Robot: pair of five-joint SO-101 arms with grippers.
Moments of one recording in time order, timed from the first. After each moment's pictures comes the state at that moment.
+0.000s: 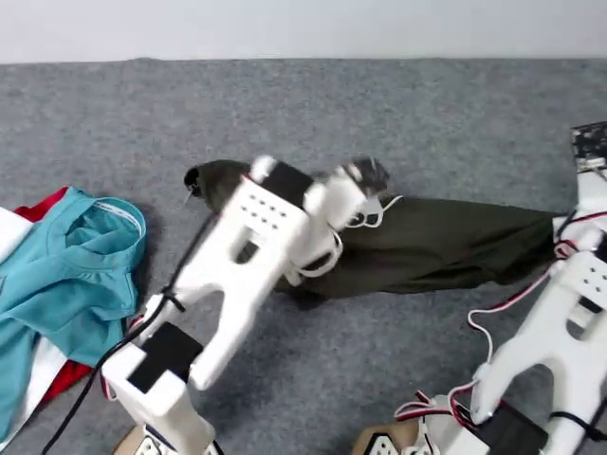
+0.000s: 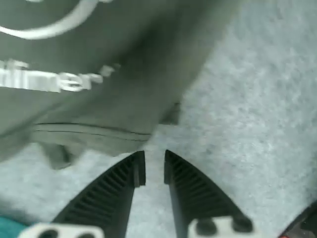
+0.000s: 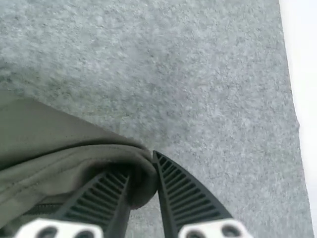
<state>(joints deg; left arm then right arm) 30.6 11.4 -3.8 97.3 -14.3 36.0 -18.4 25.1 45.7 40.2</state>
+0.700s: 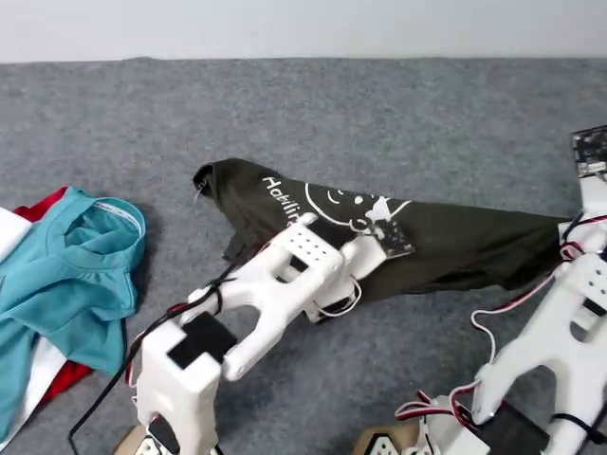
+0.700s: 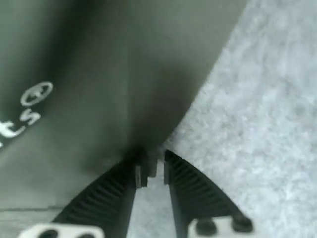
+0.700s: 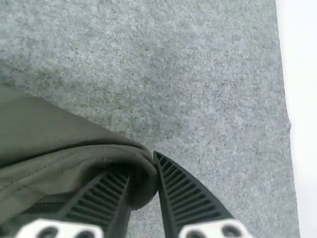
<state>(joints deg) 36.1 24.3 8.0 76.6 -14.0 36.7 -18.4 25.1 45.7 44.6</state>
